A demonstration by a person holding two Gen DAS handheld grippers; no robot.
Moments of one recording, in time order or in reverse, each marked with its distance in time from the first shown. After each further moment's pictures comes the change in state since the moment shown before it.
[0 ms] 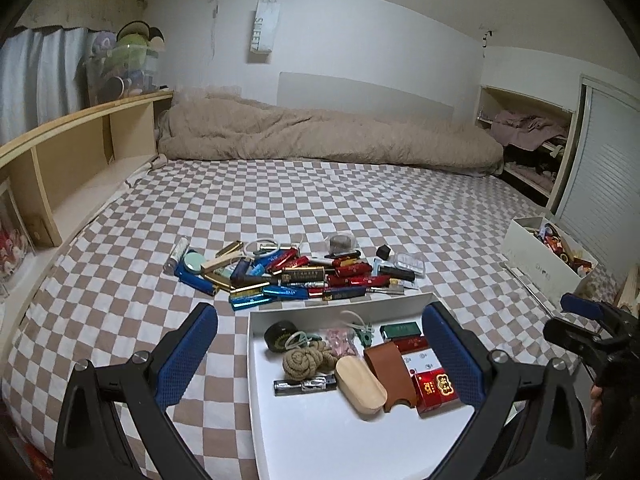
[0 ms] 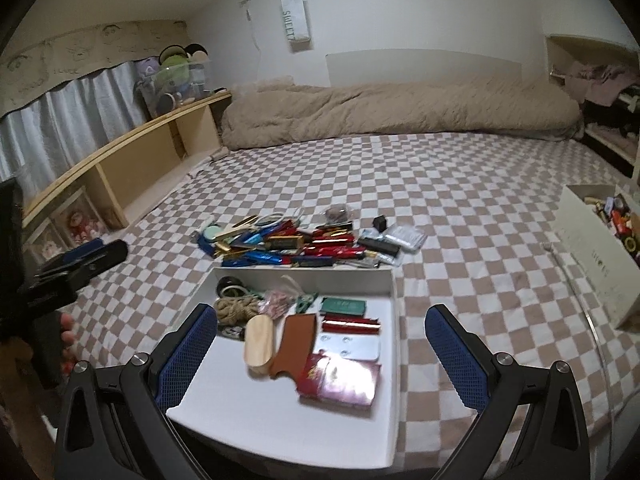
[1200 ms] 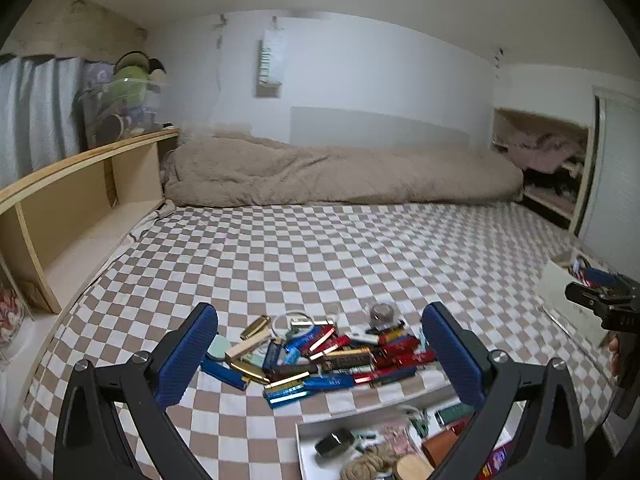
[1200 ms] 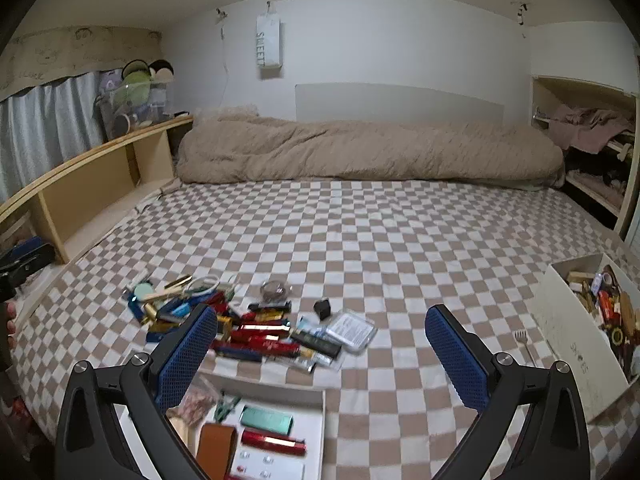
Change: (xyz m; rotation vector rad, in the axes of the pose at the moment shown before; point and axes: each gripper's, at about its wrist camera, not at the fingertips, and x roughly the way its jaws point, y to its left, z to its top) left arm 0.070 0.054 0.082 0.014 -0.132 0.045; right arm 0.073 -0.056 0.097 -0.061 -0.127 -0.132
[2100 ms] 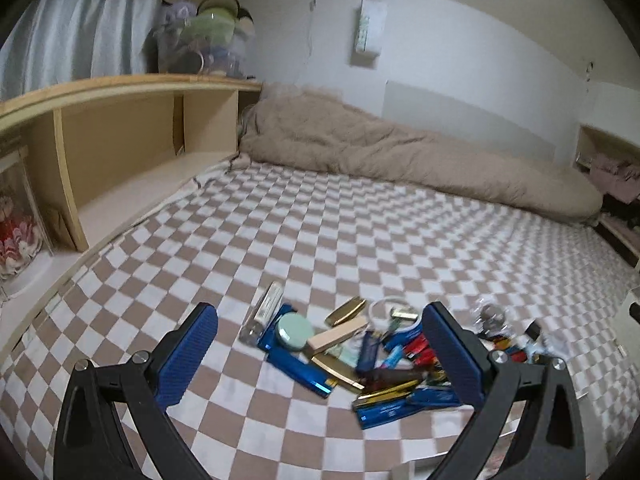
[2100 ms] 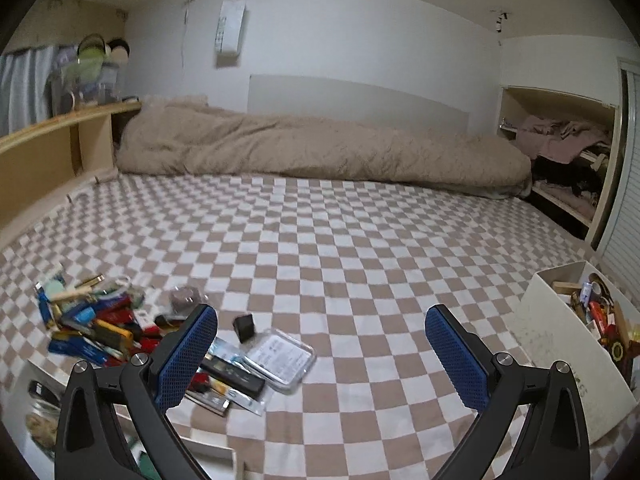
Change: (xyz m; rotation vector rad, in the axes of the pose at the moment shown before) left arm 0.100 0.097 -0.056 -0.145 0.073 0.238; right arm 0.100 -0.035 -0.022 -0.048 -0.004 -0.196
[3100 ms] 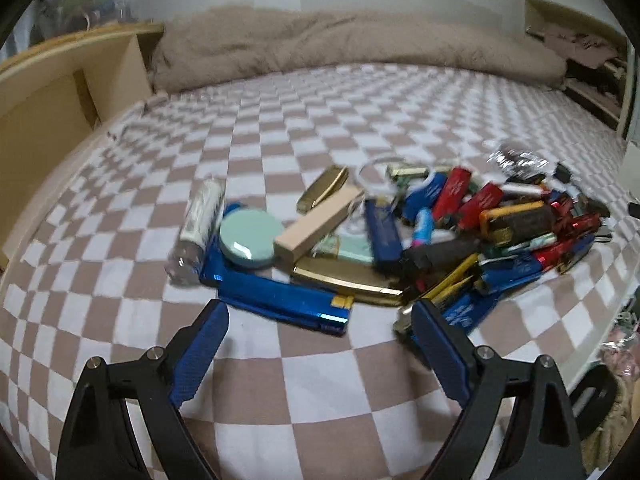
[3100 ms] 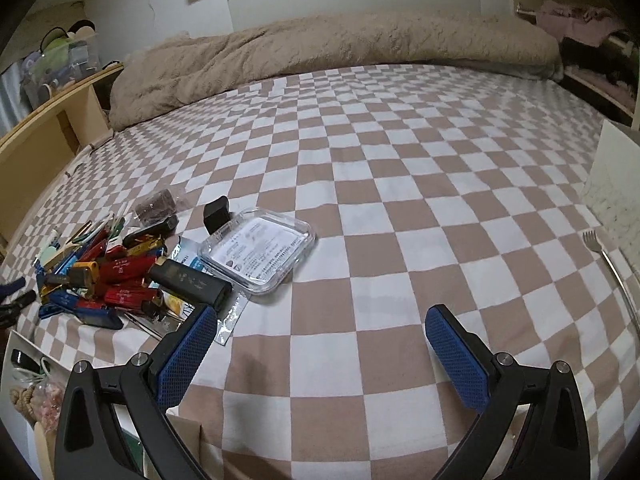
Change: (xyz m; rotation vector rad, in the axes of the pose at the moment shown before) left arm 0.114 -0.006 -0.070 0.302 0.318 -0.119; right arm 0.086 -0.035 -0.084 0.179 0.302 0.165
